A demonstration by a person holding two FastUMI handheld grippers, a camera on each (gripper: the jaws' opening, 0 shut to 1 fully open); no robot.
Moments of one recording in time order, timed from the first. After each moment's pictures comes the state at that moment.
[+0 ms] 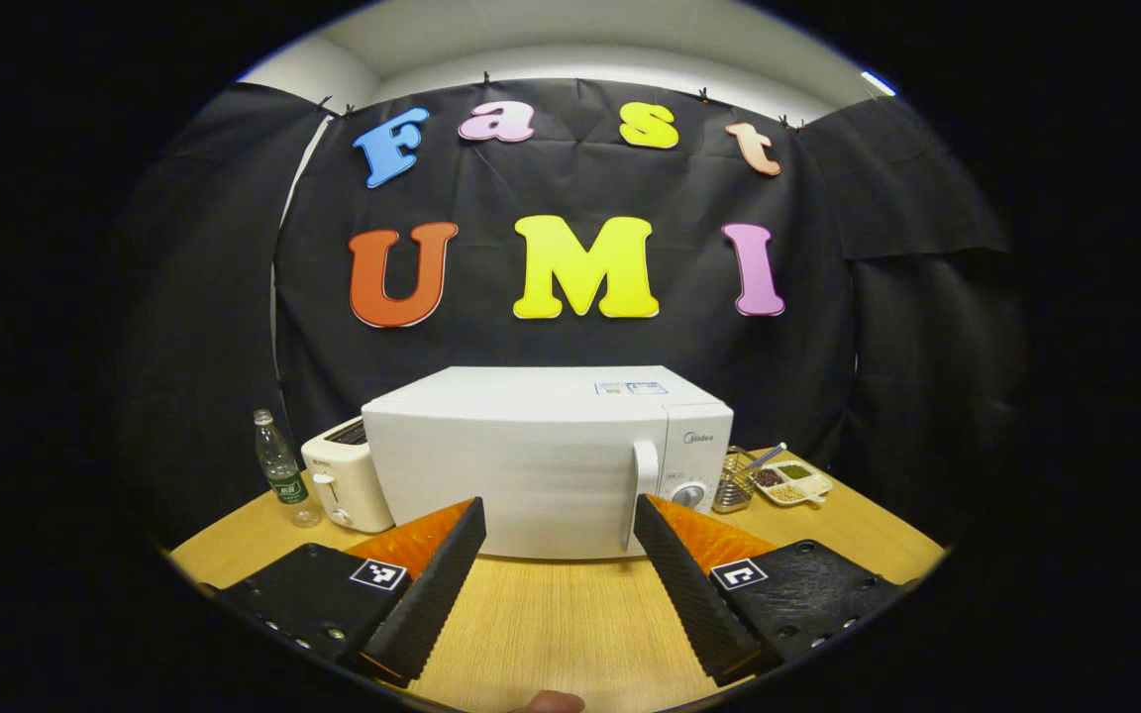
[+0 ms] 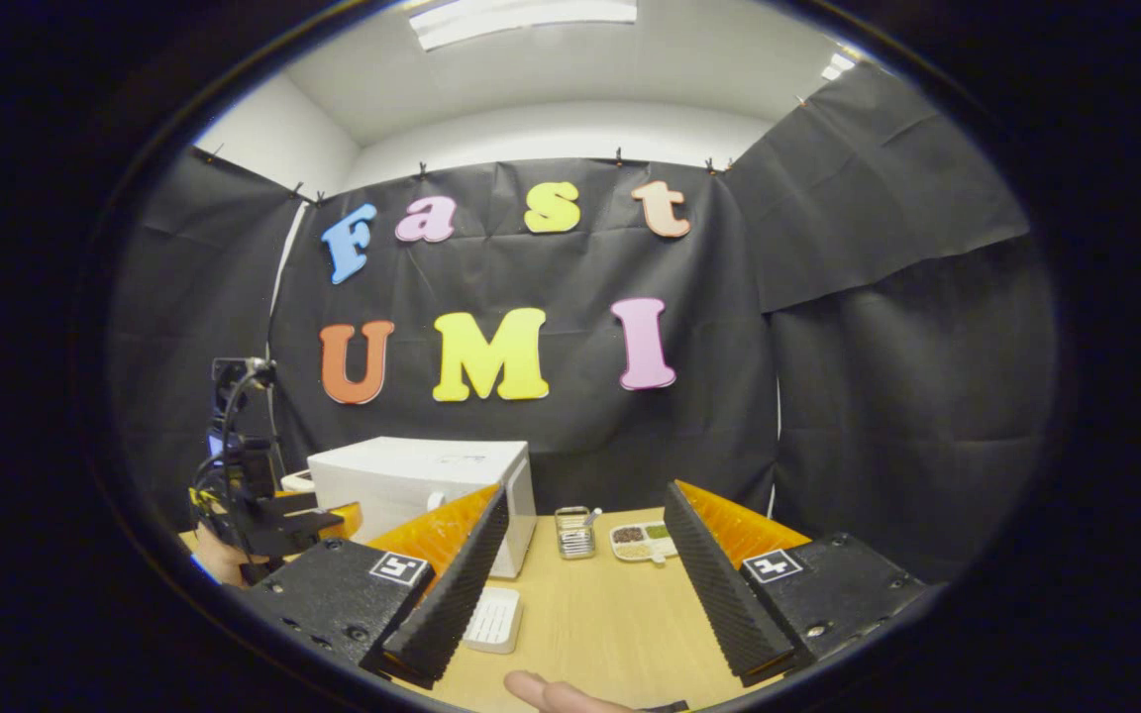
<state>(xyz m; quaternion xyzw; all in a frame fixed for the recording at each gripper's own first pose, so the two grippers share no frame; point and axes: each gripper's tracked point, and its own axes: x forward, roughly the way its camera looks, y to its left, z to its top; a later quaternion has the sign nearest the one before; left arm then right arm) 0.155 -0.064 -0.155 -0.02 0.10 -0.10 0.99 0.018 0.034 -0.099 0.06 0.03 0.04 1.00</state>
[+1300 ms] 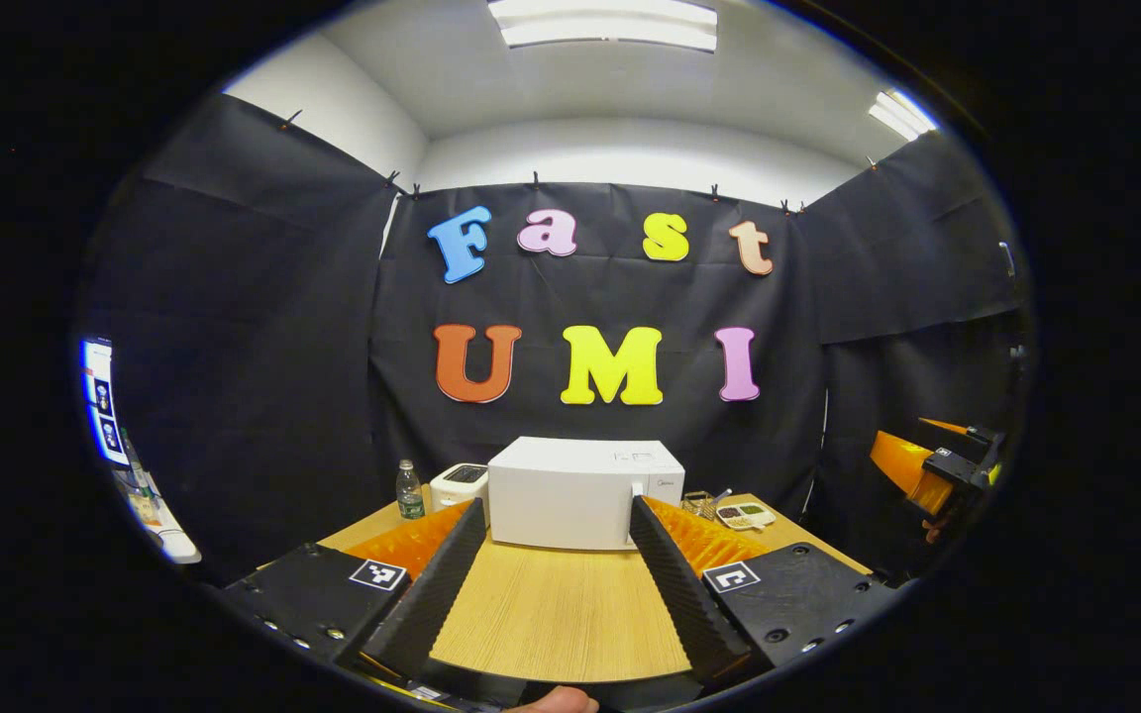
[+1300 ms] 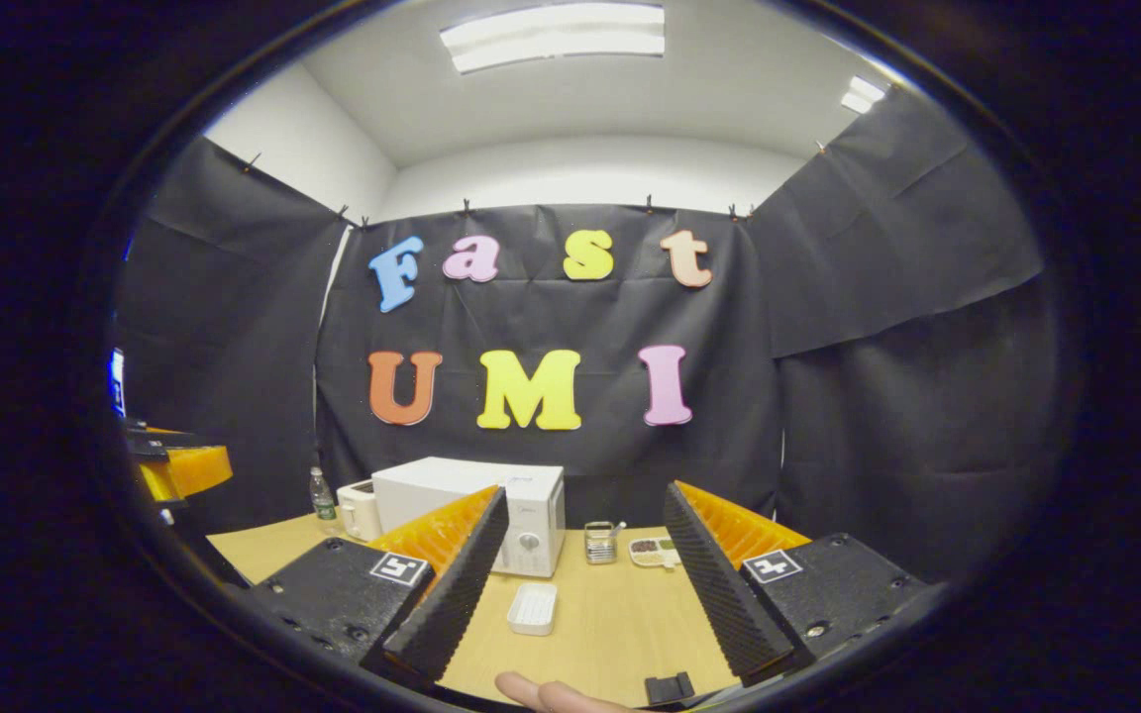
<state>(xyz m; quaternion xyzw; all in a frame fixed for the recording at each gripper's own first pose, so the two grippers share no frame) -0.111 0.026 -0.016 -0.03 0.01 -0.04 1.00 -0.109 0.056 -0.034 0.04 -0.02 0.06 1.00</state>
